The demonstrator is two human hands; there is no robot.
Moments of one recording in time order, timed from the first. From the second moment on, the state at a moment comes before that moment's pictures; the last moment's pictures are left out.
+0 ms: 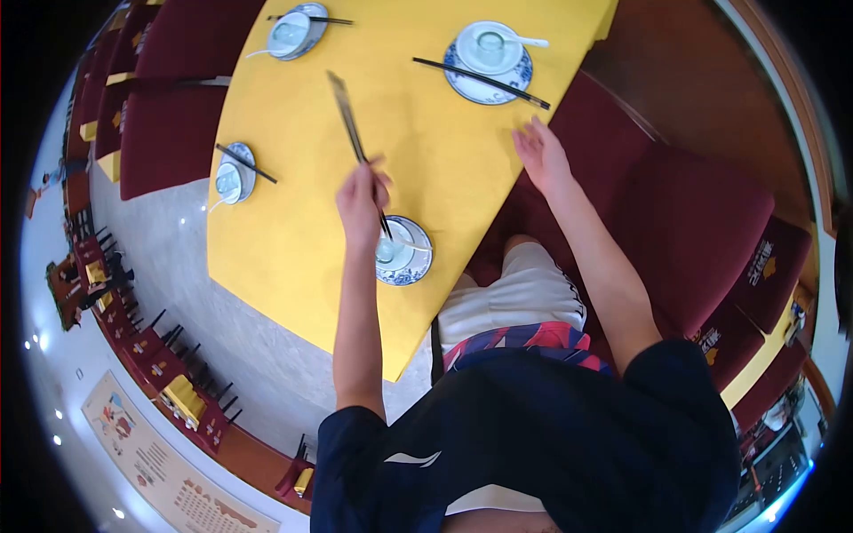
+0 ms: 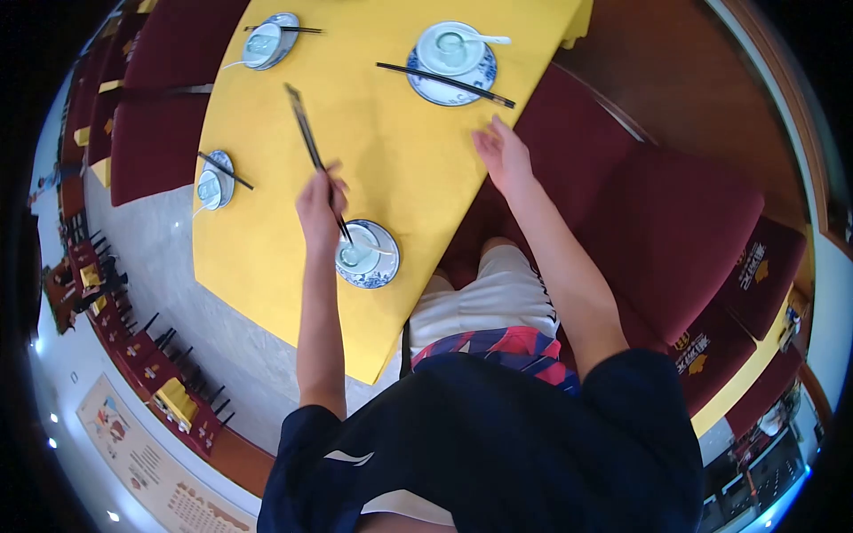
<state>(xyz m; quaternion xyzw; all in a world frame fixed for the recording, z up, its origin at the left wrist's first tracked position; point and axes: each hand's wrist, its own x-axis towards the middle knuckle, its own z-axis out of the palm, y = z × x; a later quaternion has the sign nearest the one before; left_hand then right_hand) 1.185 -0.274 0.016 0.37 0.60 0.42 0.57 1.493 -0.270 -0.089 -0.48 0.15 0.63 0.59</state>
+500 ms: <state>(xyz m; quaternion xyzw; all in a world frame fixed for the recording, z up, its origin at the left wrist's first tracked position) 1.077 -0.464 0.047 0.30 0.49 0.10 0.81 1.393 -0.398 0.018 -0.50 -0.22 0.82 0.17</state>
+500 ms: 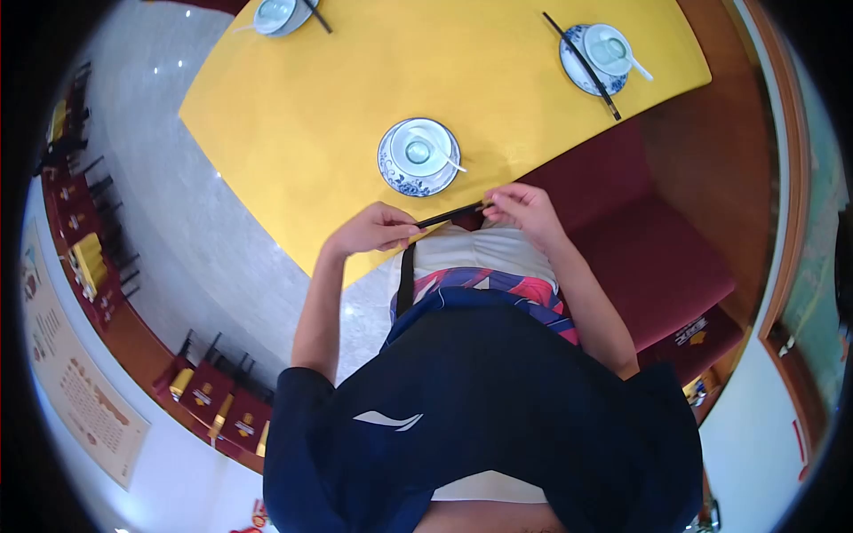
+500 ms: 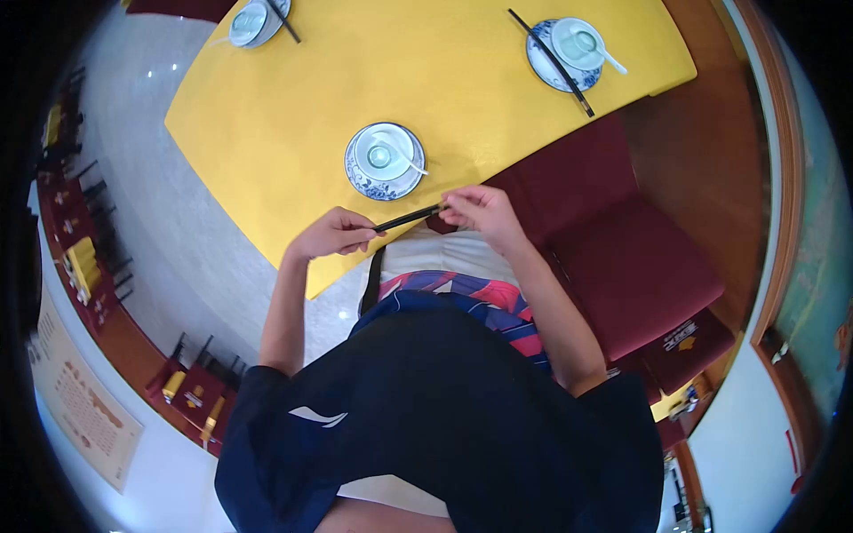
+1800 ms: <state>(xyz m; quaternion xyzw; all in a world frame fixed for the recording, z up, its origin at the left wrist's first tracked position) 1.030 -0.401 -0.105 0.30 0.73 0.44 0.43 1.299 -0.486 -0.095 -0.56 -0.12 0.80 0.18</state>
